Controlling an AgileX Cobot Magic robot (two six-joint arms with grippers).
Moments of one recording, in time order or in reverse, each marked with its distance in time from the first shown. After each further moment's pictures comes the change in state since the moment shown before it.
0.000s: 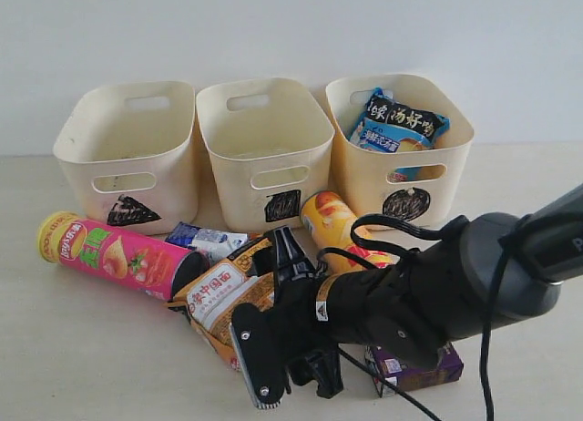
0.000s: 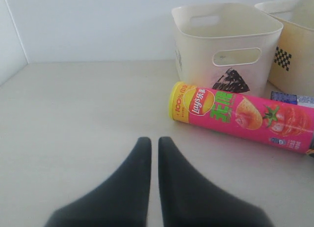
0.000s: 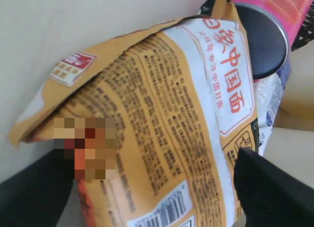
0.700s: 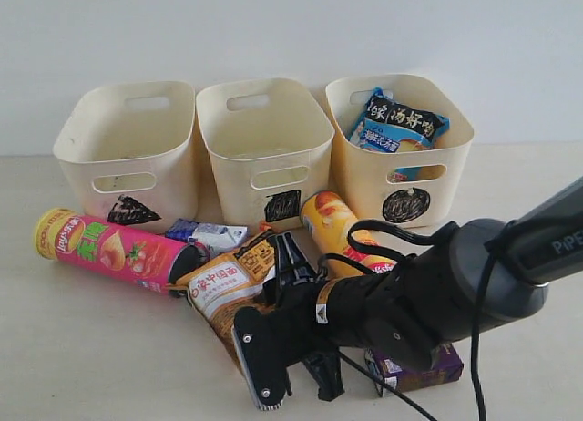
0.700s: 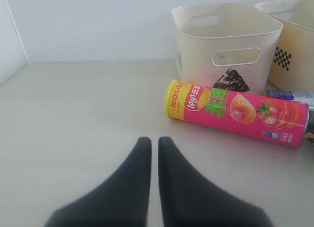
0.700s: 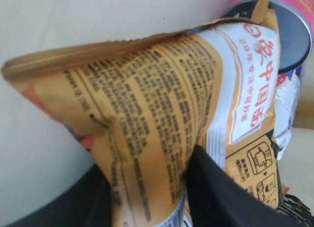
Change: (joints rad) left arm 0.000 0.000 0.000 0.000 0.000 0.000; right arm -0.011 0.036 -0.008 0.029 -0.005 -0.024
